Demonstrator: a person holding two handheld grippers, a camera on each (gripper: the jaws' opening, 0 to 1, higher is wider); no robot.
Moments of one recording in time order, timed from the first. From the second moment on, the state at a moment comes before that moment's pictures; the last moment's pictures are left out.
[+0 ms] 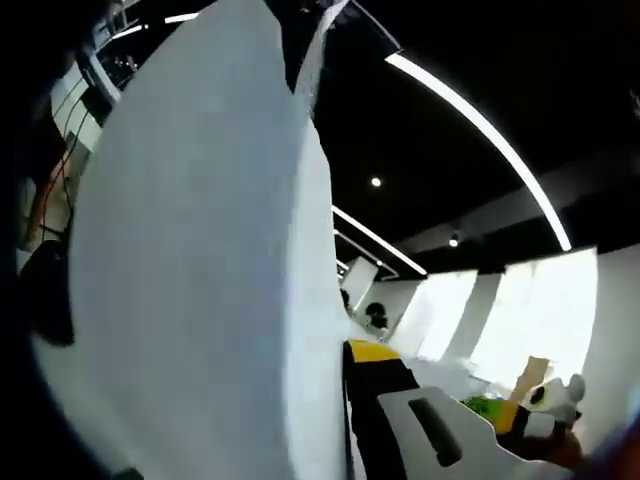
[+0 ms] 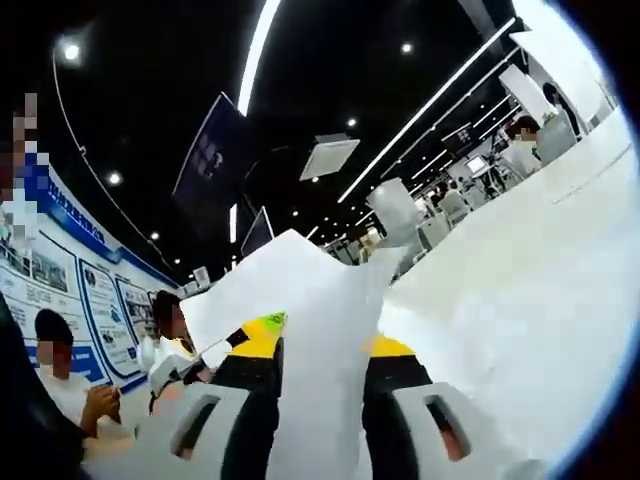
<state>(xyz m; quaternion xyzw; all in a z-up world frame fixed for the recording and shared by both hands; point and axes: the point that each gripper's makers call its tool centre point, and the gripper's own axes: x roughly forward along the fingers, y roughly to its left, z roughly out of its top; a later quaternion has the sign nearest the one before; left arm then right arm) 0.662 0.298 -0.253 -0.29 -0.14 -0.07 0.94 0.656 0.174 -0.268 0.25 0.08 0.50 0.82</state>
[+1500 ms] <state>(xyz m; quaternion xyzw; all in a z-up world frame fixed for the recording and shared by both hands) 0.661 0.298 -0.250 -0.25 -0.15 -0.06 0.95 0.711 0.004 -0.249 0.15 0.09 0.32 0.93</state>
